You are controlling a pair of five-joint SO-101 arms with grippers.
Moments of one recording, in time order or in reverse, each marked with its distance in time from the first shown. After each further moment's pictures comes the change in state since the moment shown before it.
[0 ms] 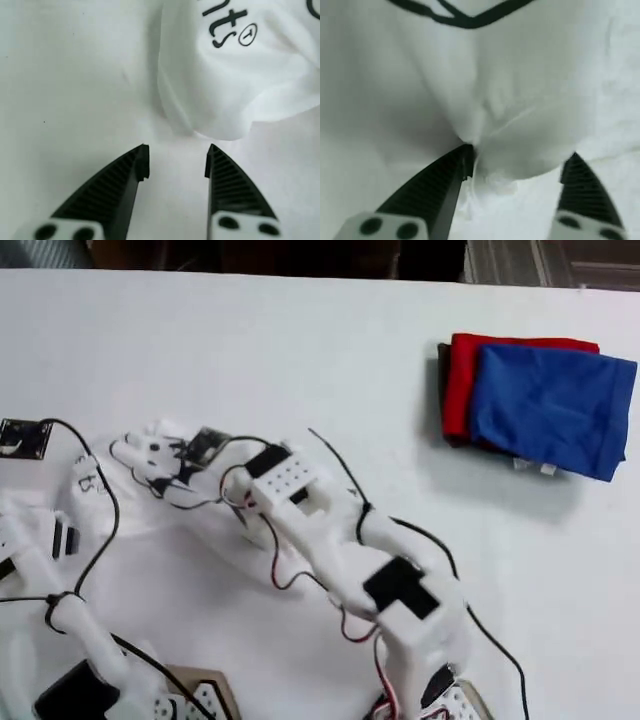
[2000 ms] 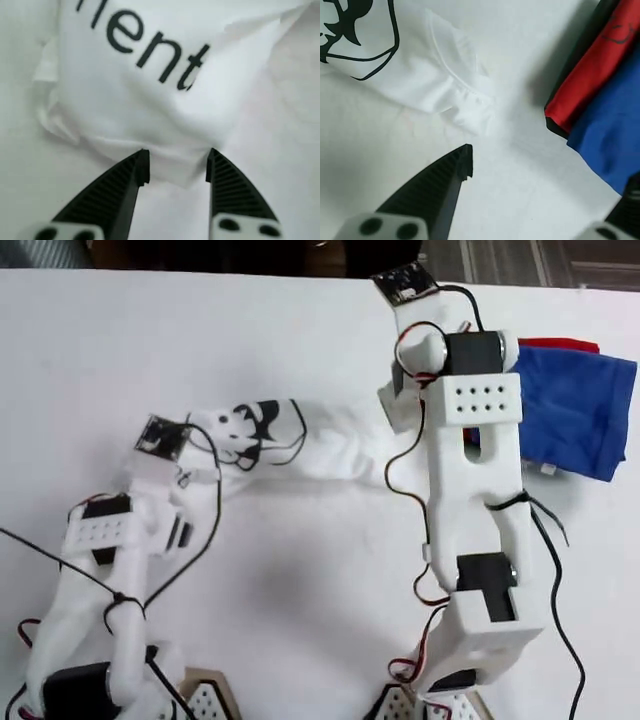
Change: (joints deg) left arm 32.4 0.0 16.2 -14.4 16.0; right arm 34.7 -10.1 -36.6 30.6 0.0
